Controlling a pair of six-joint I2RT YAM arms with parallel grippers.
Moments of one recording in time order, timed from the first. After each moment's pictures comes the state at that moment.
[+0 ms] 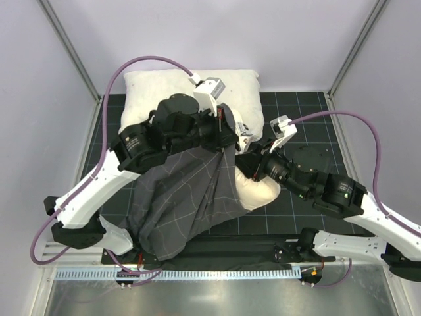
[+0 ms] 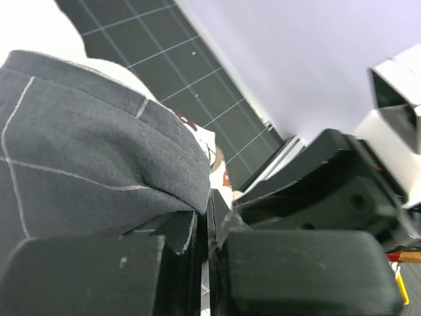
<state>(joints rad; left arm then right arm) -1.05 1.46 1.99 -0.83 -0.08 -0.54 1.09 0.88 1.19 -0.45 0.30 0.52</state>
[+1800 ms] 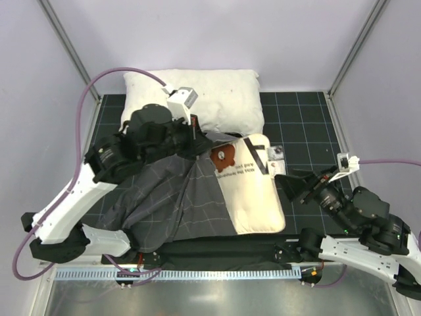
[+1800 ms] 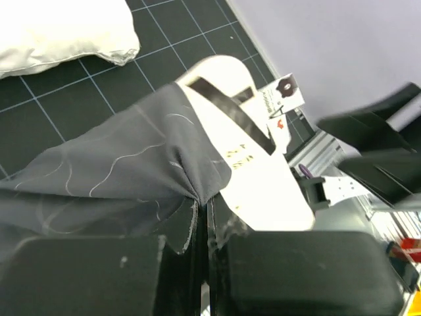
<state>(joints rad) -0.97 1.31 1.79 -0.87 -0.08 -0.52 1.12 0.31 0.90 -0.60 0.52 0.56</state>
